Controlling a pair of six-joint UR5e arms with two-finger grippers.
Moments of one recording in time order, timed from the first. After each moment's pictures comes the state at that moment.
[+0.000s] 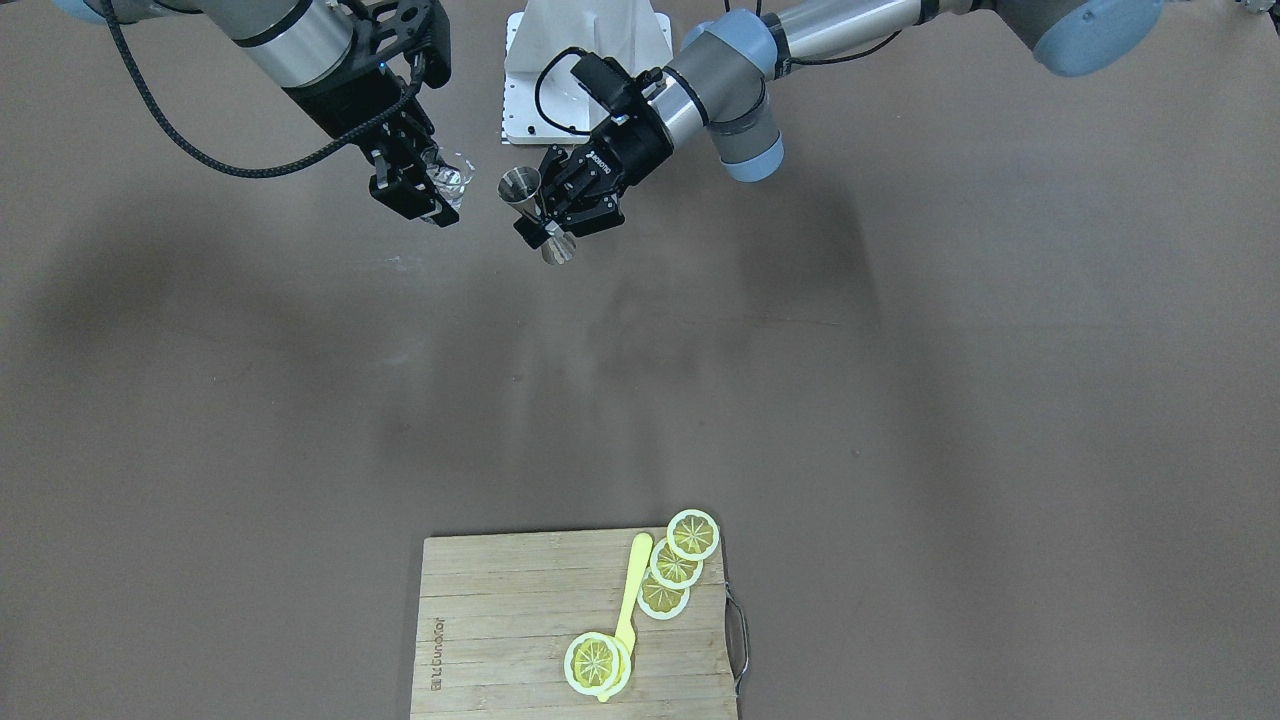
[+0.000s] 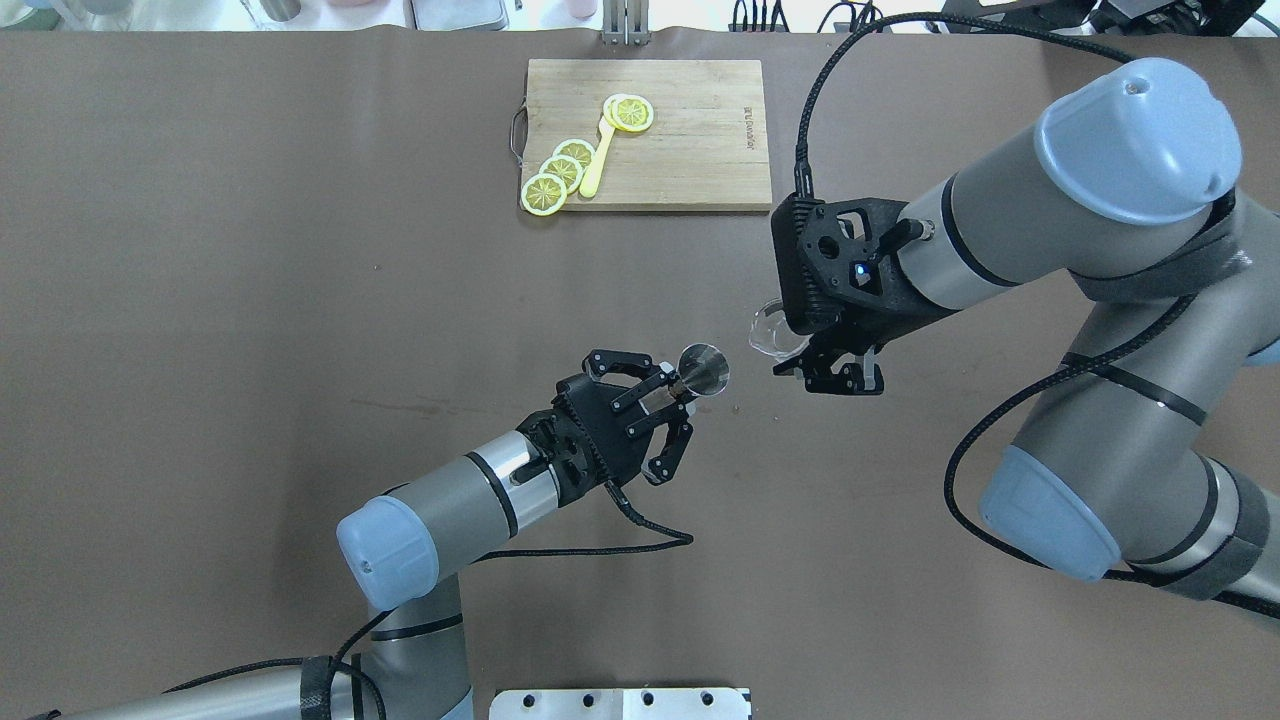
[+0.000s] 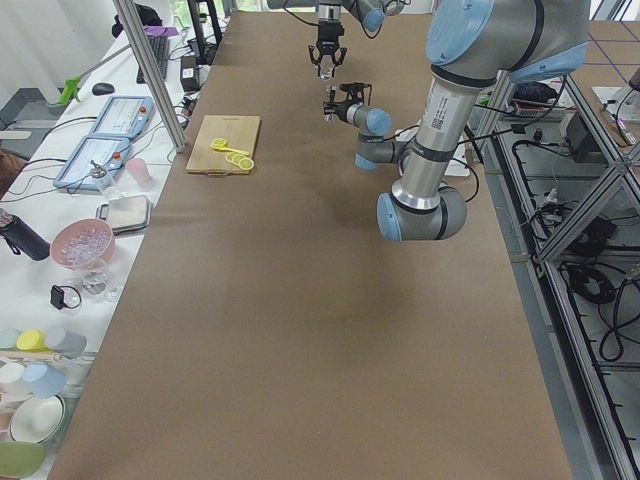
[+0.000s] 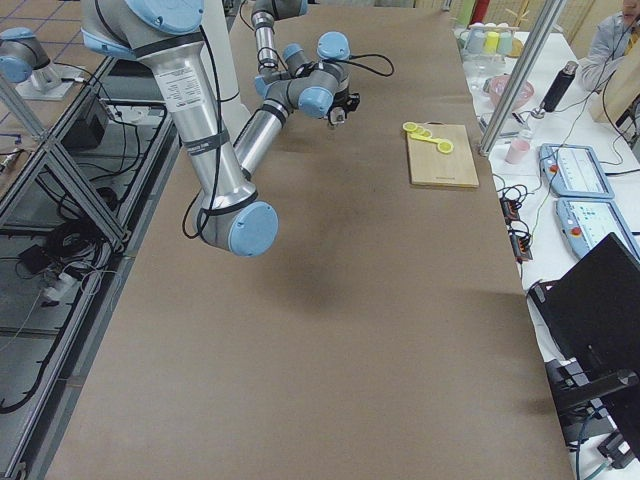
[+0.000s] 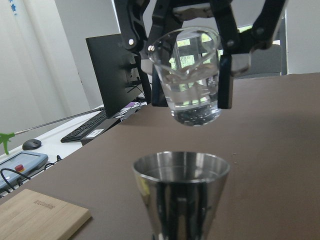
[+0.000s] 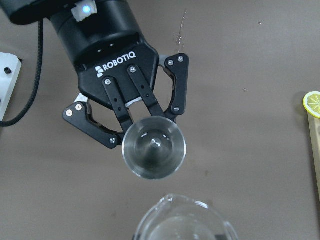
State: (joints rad) left arm -0.24 -2.20 -1.44 -3.01 -1.20 -0.08; right arm 0.70 -1.14 2.07 -1.44 2.14 -0.43
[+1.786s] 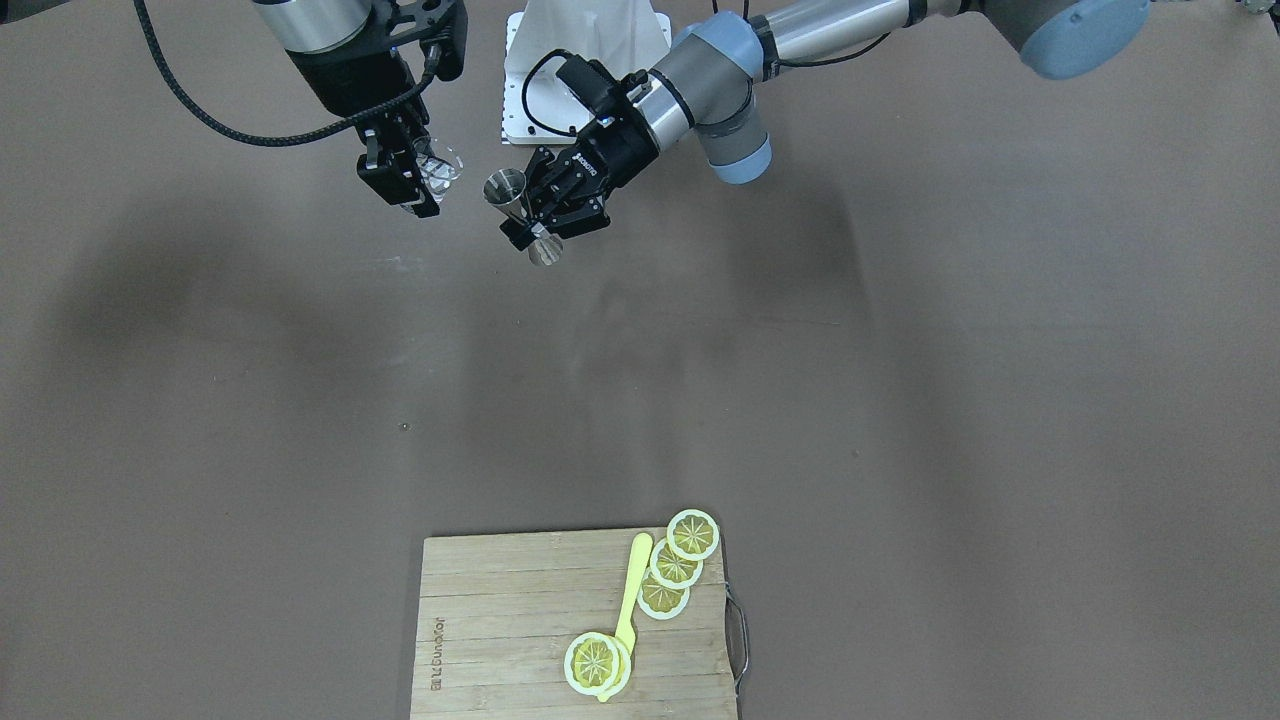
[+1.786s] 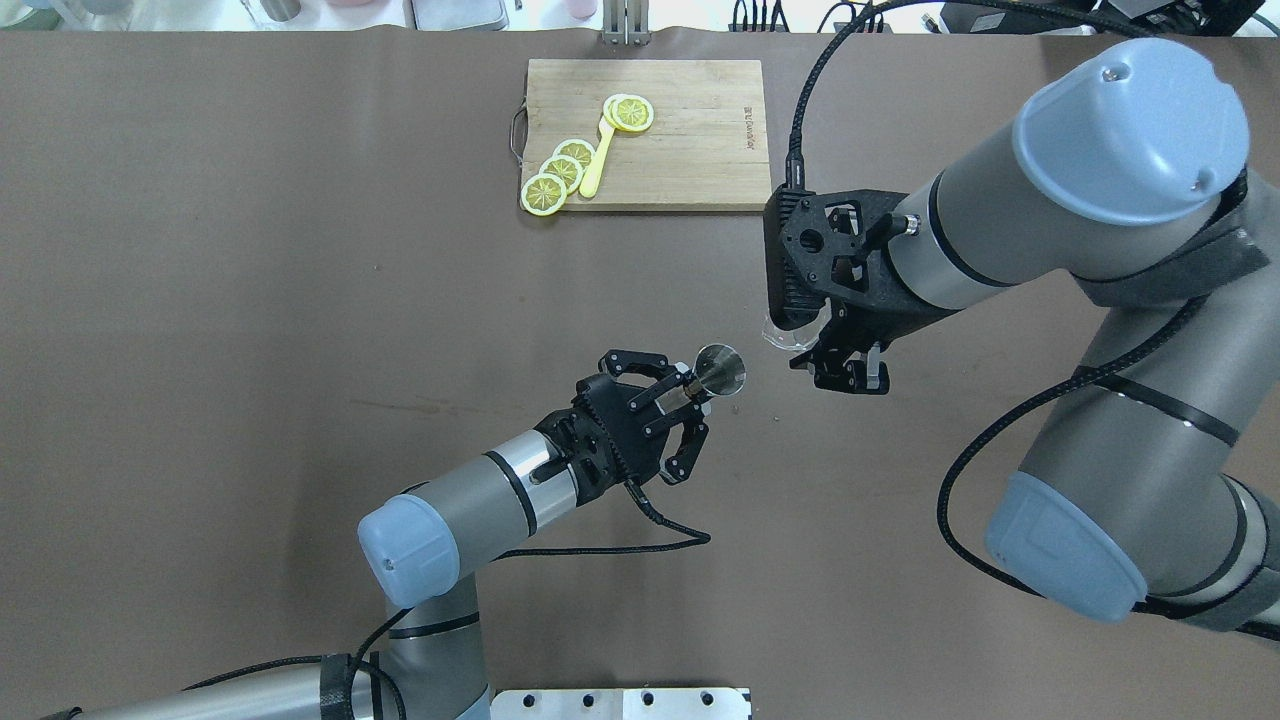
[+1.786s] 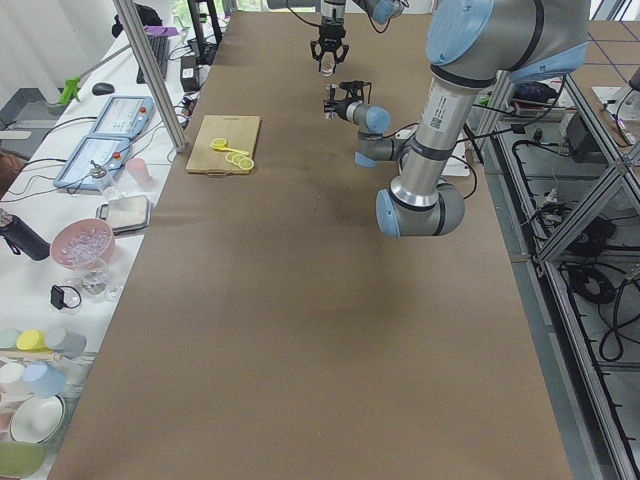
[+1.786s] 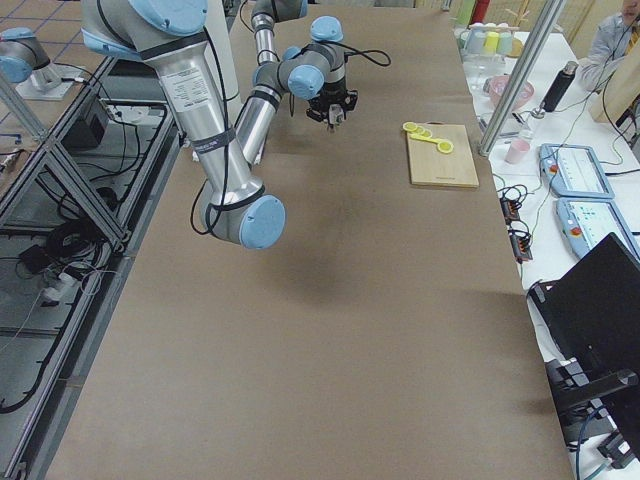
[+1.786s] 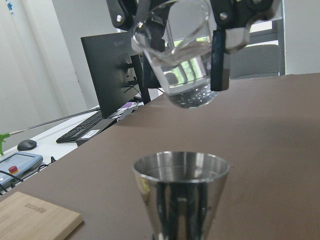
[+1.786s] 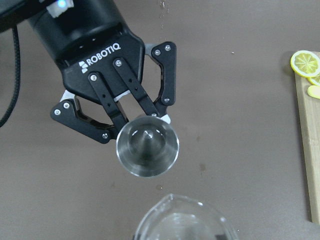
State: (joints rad) left arm -0.24 -2.23 -1.41 -3.01 -1.21 -0.08; right arm 0.66 -1.08 2.15 -1.73 2.00 -0.42
